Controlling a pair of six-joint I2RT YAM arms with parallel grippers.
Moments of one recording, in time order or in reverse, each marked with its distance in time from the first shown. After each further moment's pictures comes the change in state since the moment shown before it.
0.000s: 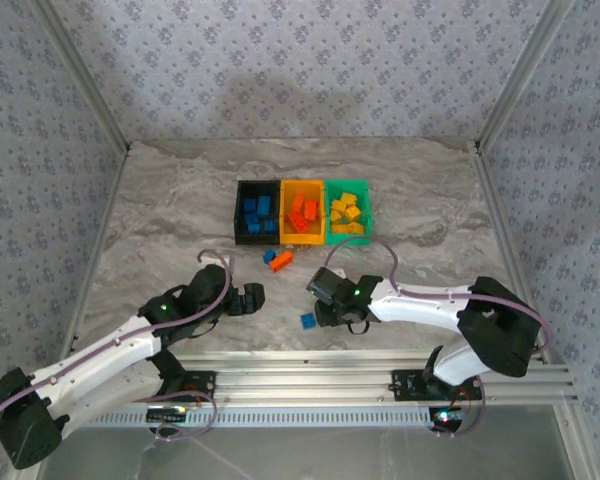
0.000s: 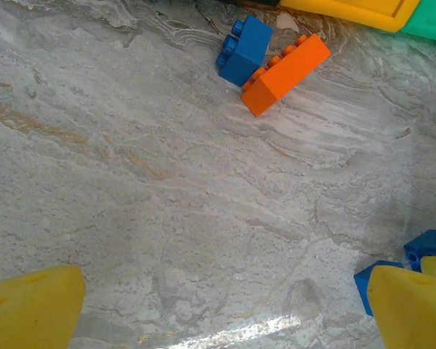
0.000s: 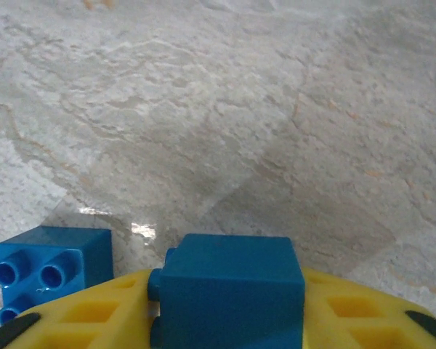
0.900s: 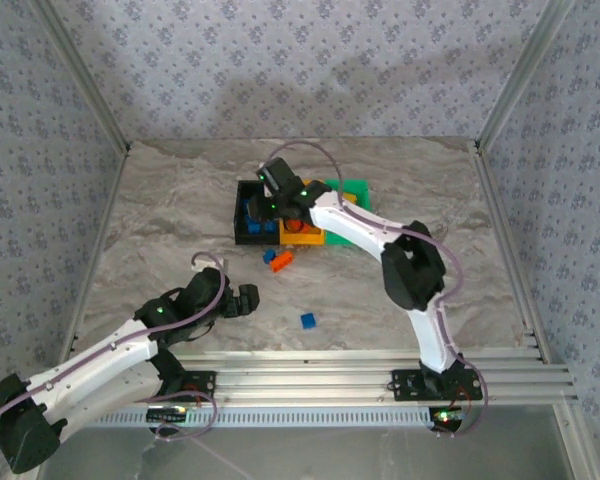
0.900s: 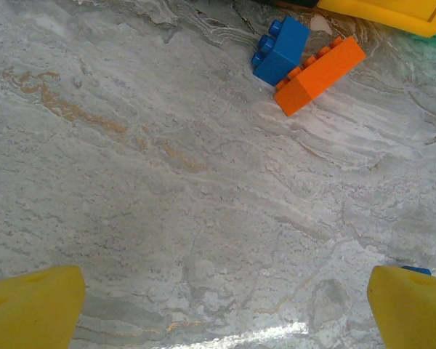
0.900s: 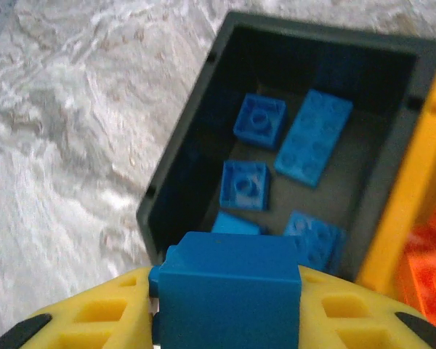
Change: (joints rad) left arm 0.000 -0.041 -0.009 -0.062 -0.049 -0.030; right arm -0.240 0.682 1.132 -0.016 -0.151 -0.270
